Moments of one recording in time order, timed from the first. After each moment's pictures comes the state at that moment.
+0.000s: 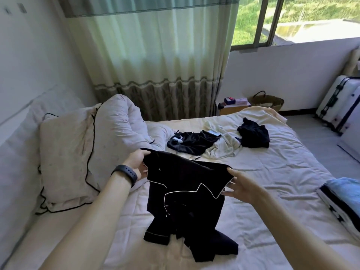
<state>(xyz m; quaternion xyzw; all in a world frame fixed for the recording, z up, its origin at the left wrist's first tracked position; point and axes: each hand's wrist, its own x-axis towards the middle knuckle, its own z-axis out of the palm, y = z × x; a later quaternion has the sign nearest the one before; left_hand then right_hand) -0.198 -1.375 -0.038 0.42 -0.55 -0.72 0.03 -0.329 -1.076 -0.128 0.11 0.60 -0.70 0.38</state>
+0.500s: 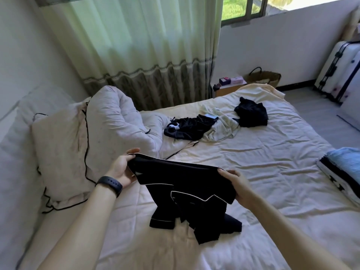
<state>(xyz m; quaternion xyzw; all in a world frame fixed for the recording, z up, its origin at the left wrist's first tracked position) -0.169 -1.389 -0.076 0.41 -0.52 -0.75 0.08 -0.285 -1.064 -0.183 0.09 0.65 -0.68 0.33</state>
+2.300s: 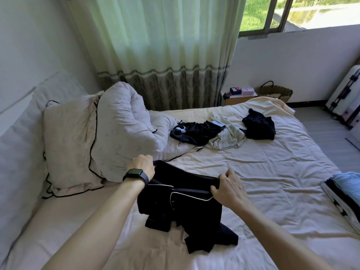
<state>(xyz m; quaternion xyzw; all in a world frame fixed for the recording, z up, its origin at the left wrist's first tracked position) -0.192 -1.377 -0.112 0.31 -0.95 -0.02 -0.05 -0.284 -1.099 -0.173 -0.24 0.95 -0.15 0.10</state>
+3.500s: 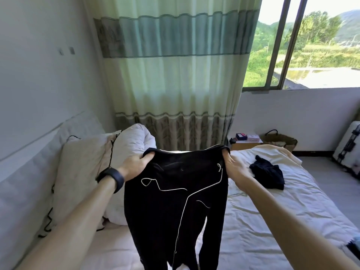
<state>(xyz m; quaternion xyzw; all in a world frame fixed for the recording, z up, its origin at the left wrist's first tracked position) -0.179 -1.423 0.058 0.28 -0.86 -0.39 0.18 -0.365 -1.175 0.010 -0.16 0.80 -0.56 0.12</state>
